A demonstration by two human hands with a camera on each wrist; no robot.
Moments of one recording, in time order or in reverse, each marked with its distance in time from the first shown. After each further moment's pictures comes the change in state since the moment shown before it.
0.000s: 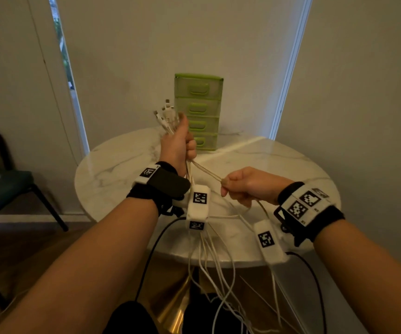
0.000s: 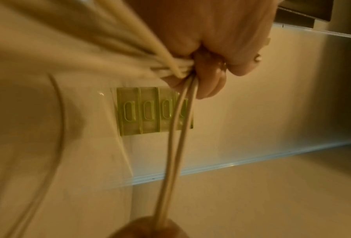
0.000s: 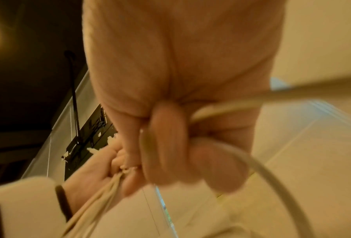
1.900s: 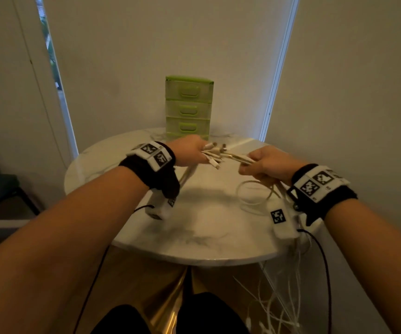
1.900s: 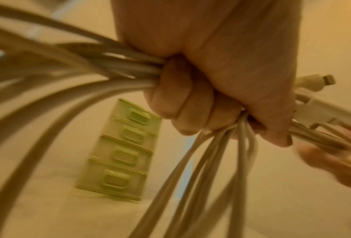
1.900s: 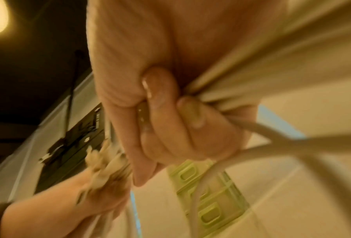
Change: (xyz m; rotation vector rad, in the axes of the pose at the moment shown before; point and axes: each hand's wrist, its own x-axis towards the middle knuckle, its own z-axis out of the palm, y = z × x) left_hand 0.008 0.018 0.016 1.697 -0.612 0.154; right_hand -0.023 -0.011 -0.048 -0.191 0.366 0.103
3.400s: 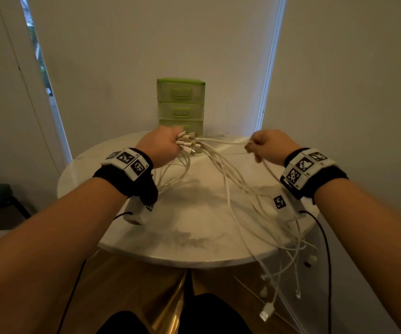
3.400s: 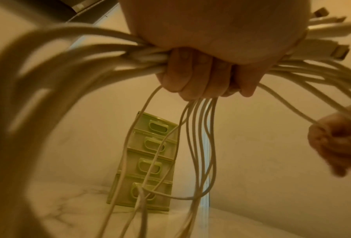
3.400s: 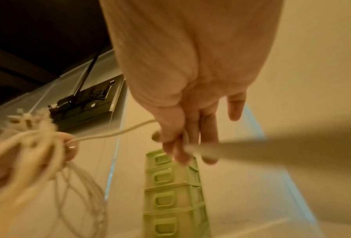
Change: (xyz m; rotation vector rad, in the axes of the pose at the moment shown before) left_hand -0.016 -0.020 -0.010 -0.011 0.312 0.018; right_hand 0.026 0.006 -0.028 -0.425 0.258 -0.128
